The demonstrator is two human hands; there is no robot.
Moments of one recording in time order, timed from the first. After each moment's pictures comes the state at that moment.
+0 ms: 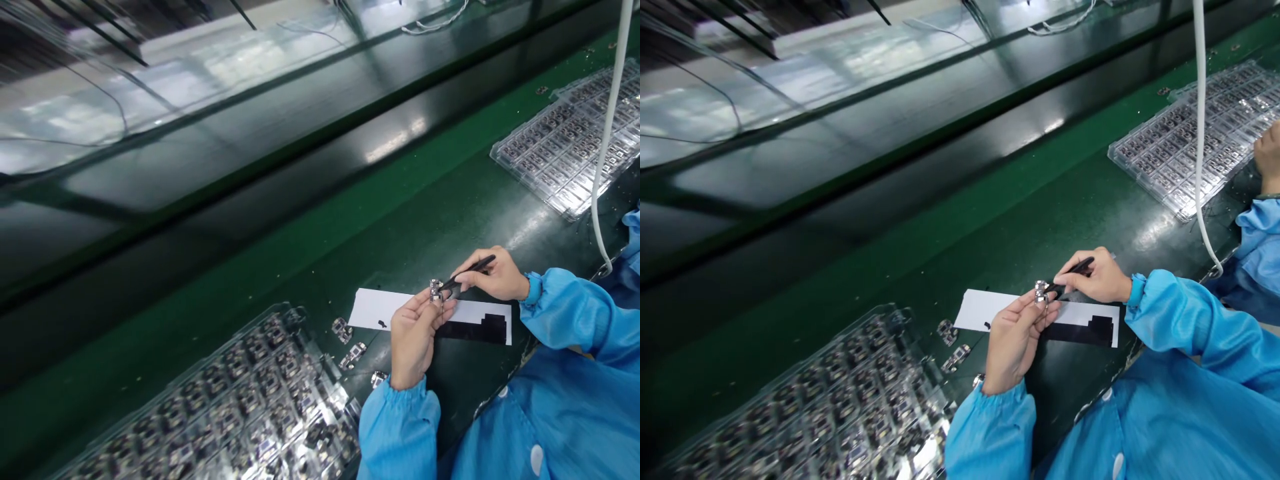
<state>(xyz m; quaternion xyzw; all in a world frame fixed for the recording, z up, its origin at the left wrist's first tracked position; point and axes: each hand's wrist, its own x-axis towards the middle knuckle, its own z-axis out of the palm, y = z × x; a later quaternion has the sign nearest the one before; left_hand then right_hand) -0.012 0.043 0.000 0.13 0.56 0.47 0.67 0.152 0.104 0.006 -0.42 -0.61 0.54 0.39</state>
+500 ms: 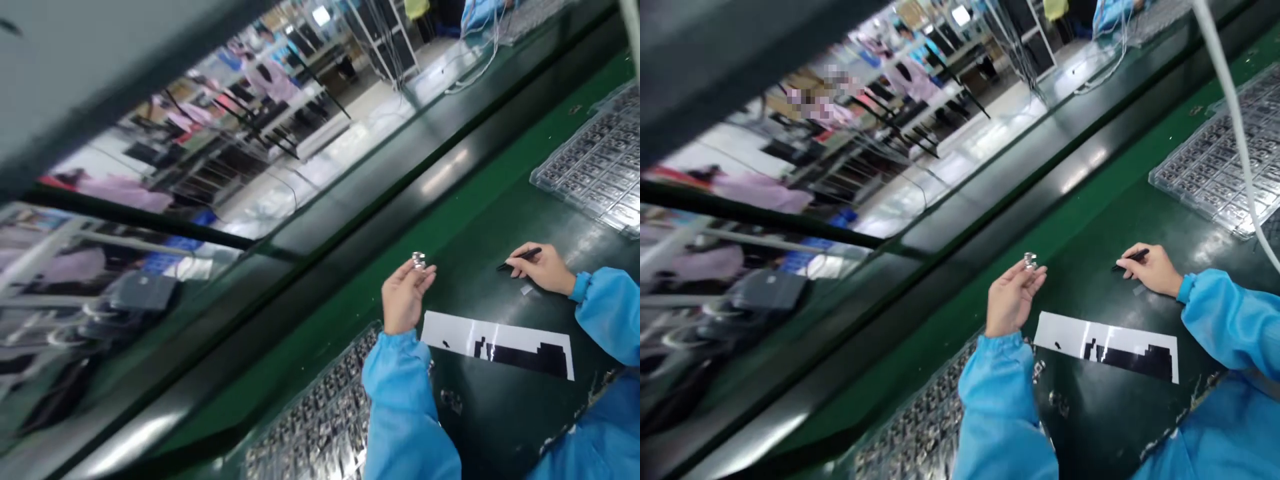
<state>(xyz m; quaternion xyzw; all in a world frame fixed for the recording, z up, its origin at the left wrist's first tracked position) -0.096 0.145 0.044 0.24 0.67 0.52 0.47 0.159 0.146 -0.024 -0.50 -0.49 0.55 0.46</state>
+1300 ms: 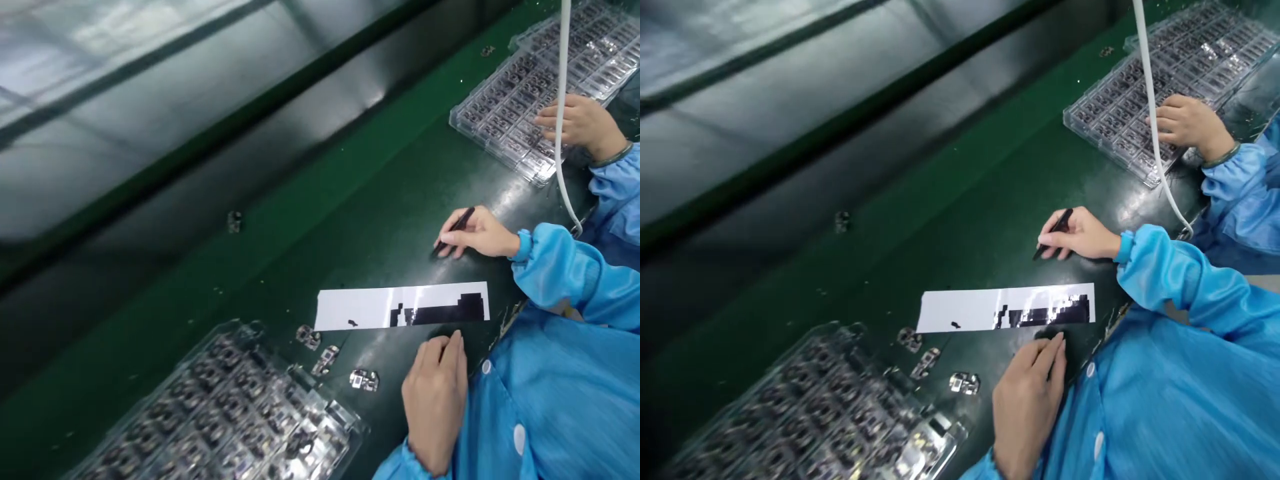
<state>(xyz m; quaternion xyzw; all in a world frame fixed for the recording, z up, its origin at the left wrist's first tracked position) 0.010 -0.049 0.014 0.75 0.59 0.18 0.23 0.186 0.123 0.001 -0.40 -0.49 0.68 0.37</state>
